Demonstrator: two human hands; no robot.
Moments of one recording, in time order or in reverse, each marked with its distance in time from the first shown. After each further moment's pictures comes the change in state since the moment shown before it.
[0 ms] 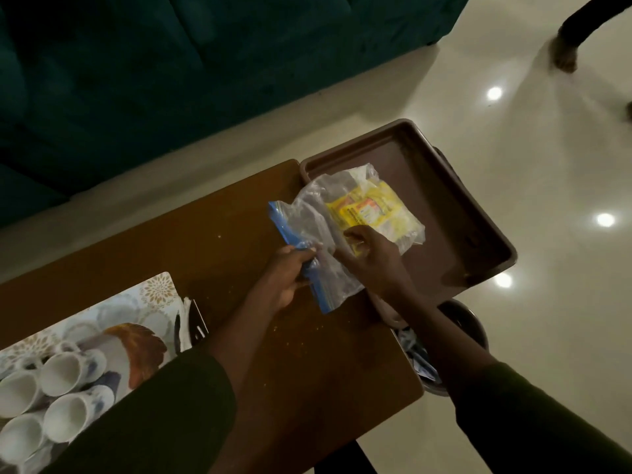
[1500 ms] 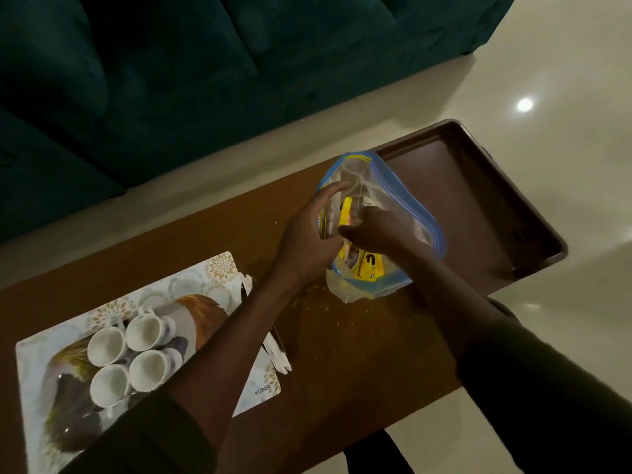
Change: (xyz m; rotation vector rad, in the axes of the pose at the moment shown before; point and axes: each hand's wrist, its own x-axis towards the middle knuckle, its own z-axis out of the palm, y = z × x) left_hand -0.114 0.037 -0.063 0.443 -0.019 0.802; right_hand 0.002 -0.120 0.035 -0.343 -0.303 0.216
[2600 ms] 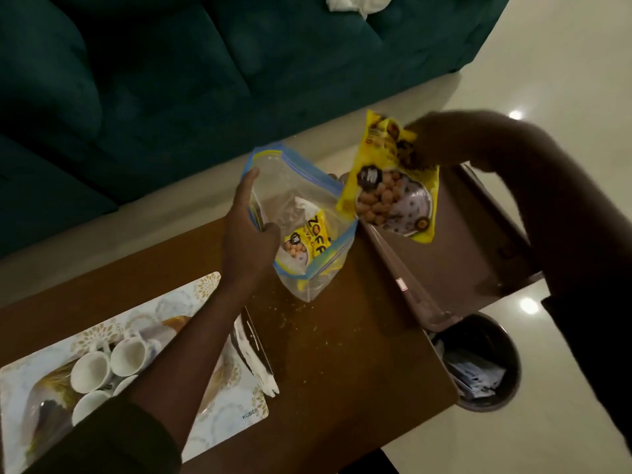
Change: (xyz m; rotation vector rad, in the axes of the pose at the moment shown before) left_hand 0.024 -0.010 -0.038 0.226 0.455 0.035; right_hand 0.003 -0.002 -0.178 -0.391 0.043 -0.160
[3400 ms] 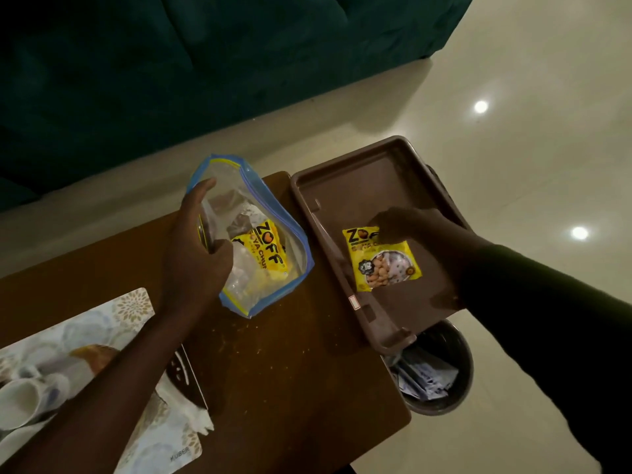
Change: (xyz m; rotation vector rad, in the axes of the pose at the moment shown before) left_hand 0.014 -0.013 0.048 0.075 -0.070 0.005; right_hand 0.105 0.113 0.139 -0.333 -0.378 -0.023
